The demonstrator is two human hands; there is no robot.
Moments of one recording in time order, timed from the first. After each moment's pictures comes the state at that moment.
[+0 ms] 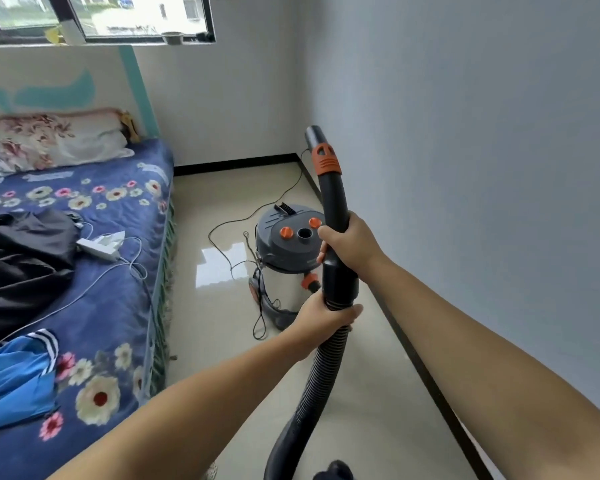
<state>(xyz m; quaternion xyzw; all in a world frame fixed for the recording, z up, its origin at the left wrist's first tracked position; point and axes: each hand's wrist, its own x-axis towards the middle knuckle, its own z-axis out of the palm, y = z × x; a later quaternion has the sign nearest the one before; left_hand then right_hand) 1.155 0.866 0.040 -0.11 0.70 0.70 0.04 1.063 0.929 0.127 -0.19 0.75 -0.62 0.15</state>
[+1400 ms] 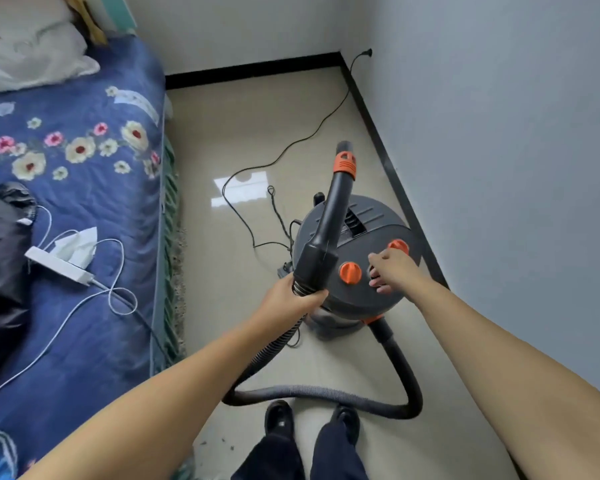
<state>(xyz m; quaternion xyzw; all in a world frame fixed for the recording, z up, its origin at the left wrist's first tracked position) 0.830 0.520 -0.098 -0.26 0.75 0.61 0.09 0.676 0.683 -0.110 0.05 0.85 -0.38 0.37</state>
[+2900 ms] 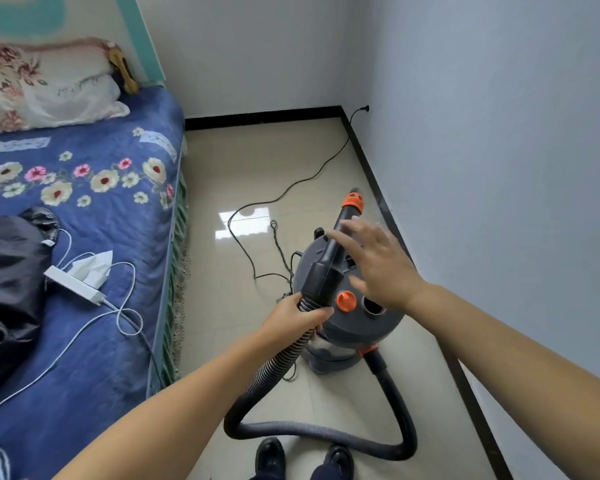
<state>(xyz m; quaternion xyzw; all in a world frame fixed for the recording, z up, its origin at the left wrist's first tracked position) 0.839 0.529 -0.048 -0.22 0.73 0.64 0.11 0.699 0.673 -0.002 -0.50 0.86 -0.08 0.00</state>
